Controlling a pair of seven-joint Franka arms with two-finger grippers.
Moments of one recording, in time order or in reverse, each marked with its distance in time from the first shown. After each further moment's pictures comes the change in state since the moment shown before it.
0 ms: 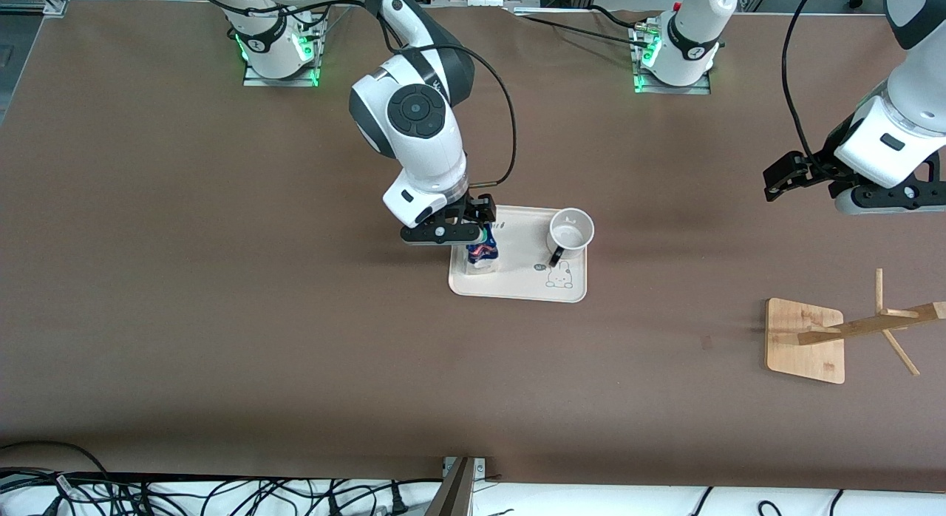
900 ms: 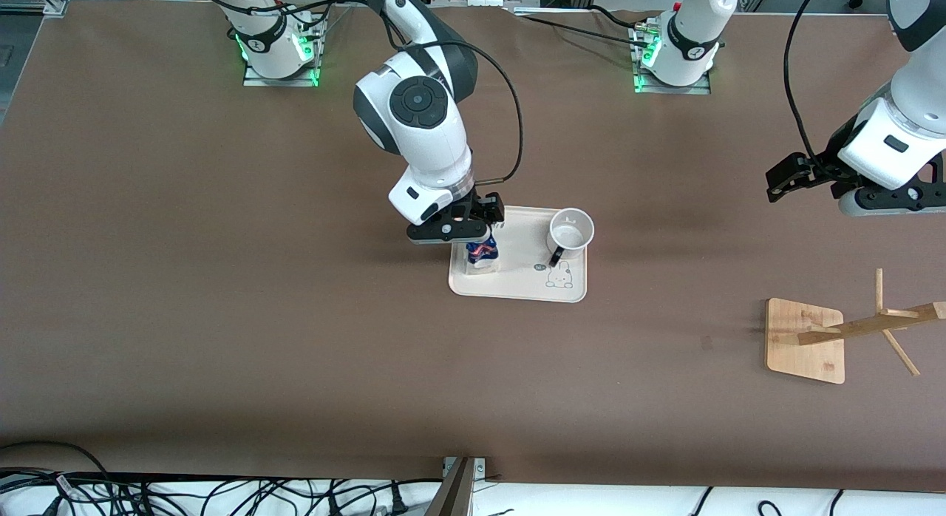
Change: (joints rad) left arm 0.004 0.002 0.003 0.000 0.000 0.000 0.000; right arm 0.010 0.005 0.000 0.002 0.000 0.073 0.000
